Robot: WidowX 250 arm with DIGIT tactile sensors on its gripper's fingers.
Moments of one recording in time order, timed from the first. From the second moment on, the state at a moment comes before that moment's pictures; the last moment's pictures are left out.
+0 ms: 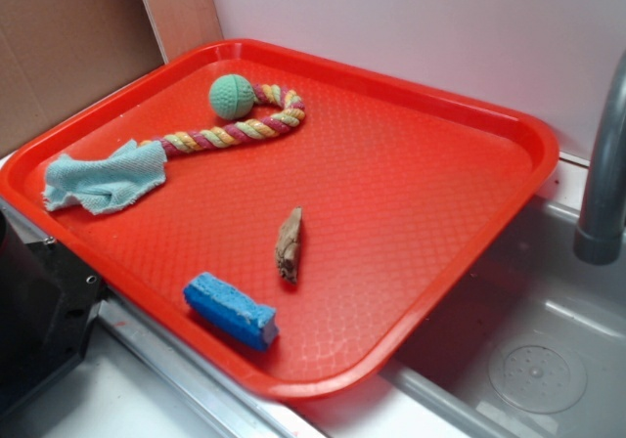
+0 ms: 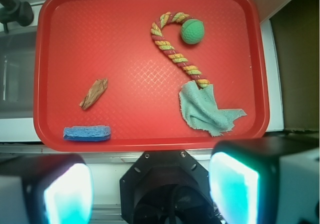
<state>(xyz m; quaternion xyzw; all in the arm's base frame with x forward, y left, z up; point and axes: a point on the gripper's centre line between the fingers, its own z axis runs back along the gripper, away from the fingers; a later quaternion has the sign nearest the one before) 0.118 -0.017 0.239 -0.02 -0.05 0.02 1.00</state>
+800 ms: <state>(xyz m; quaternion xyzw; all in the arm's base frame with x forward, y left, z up) 0.129 -0.039 0.213 -0.04 -0.03 0.14 0.99</state>
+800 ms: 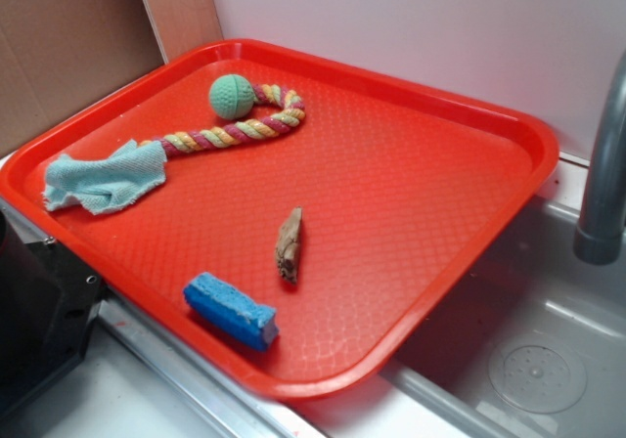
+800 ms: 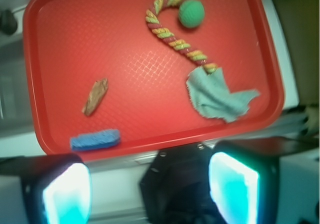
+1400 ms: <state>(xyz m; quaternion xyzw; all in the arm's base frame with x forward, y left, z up) 0.159 -0.078 0.143 -0.03 -0.01 0.37 0.93</state>
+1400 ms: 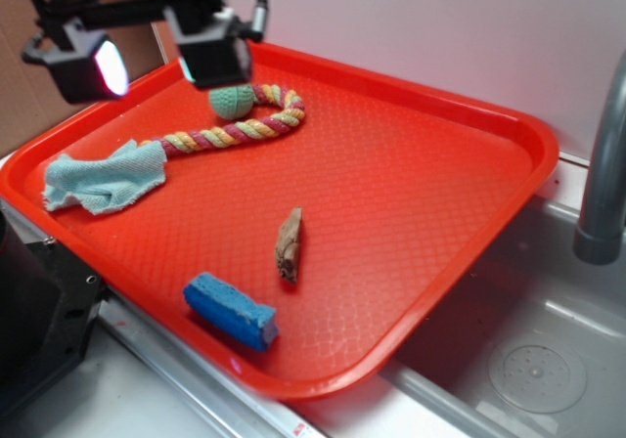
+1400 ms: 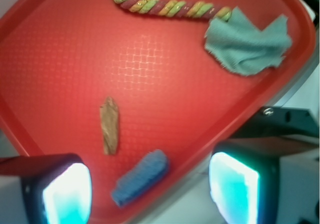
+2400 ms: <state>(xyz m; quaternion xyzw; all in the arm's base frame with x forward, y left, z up) 0.184 -0.105 0.023 0.04 -0.01 0.38 0.92</state>
